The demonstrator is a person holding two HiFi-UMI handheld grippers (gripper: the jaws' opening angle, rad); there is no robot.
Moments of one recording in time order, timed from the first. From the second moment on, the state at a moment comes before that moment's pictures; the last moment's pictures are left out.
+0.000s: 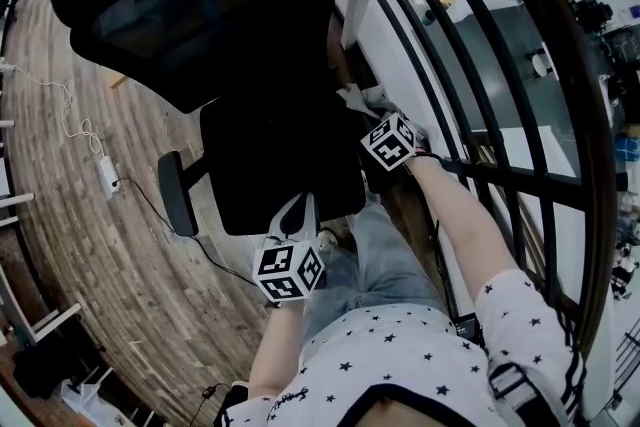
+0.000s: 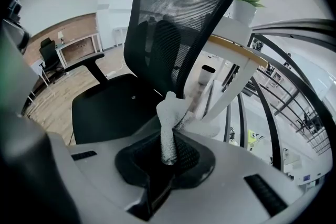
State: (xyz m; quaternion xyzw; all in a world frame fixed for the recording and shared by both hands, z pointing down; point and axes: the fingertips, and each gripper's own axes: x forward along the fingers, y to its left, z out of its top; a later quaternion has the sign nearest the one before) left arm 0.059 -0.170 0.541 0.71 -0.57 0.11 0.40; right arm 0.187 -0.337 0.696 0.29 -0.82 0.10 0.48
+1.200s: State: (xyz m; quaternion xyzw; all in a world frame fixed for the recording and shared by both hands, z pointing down) left arm 0.061 -0.121 0.530 0.73 -0.56 0.11 0.38; right arm 0.208 -0.242 0.697 0.28 -0.81 0.10 0.50
